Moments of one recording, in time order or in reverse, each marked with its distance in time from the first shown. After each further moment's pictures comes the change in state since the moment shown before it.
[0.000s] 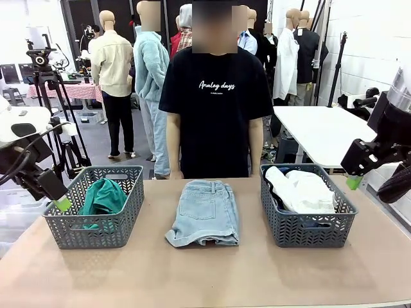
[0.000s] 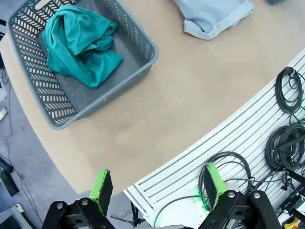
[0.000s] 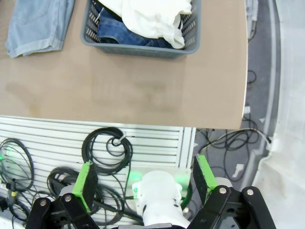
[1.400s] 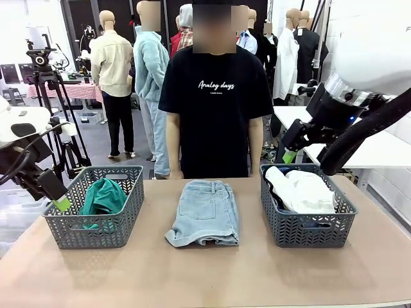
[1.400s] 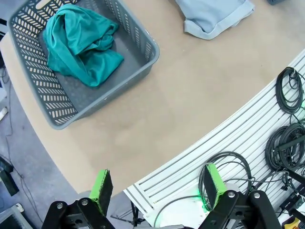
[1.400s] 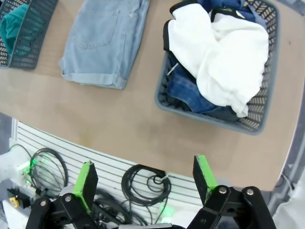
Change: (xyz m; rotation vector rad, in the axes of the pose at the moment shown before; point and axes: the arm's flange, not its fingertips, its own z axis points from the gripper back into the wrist) left arm 0.000 0.000 0.000 0.002 0.001 0.001; right arm 0.093 0.051 -0.025 0.240 -0.079 0.106
